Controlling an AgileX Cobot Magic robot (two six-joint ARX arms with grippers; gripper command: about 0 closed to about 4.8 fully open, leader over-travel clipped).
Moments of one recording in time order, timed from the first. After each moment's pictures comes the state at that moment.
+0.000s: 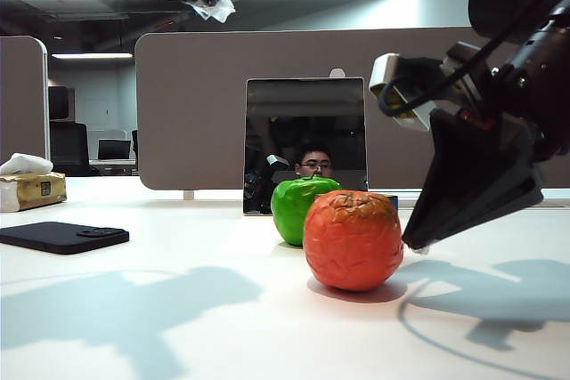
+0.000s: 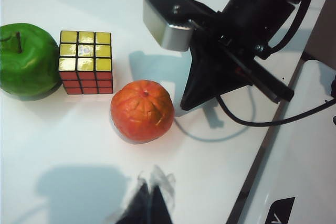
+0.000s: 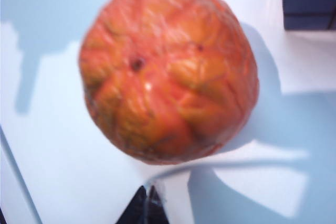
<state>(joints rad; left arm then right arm) -0.71 1.05 0.93 -0.57 0.38 0.10 0.45 1.36 0.71 -0.45 -0.57 -0.13</state>
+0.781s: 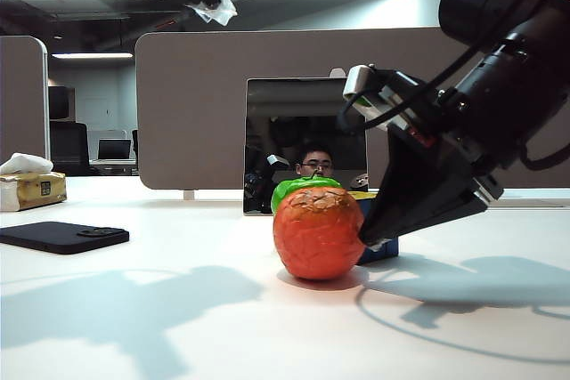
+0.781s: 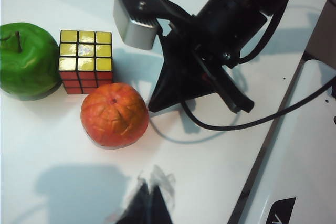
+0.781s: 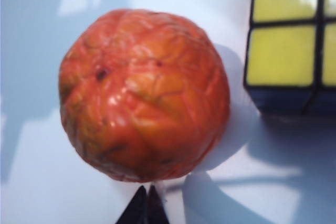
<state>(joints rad) -0.70 1.06 0.93 -0.56 0.38 0.10 0.50 1.45 0.71 -0.21 -0.52 0.00</state>
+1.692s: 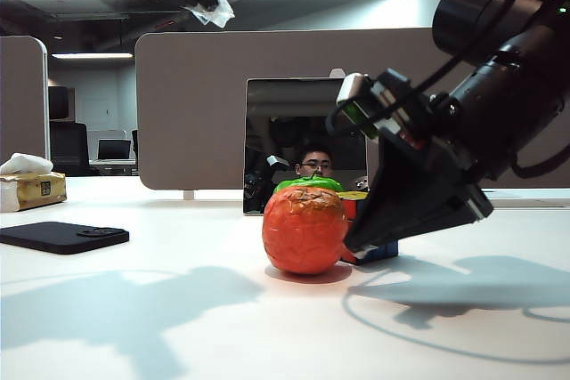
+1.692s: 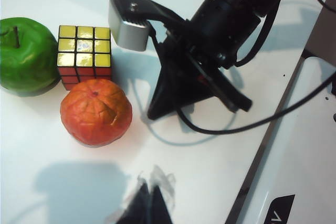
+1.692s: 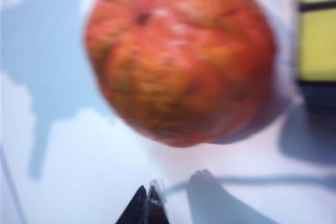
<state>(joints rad) -0.70 1.06 0.93 -0.57 0.38 0.10 0.50 1.49 0.71 -0.19 -0.61 0.05</state>
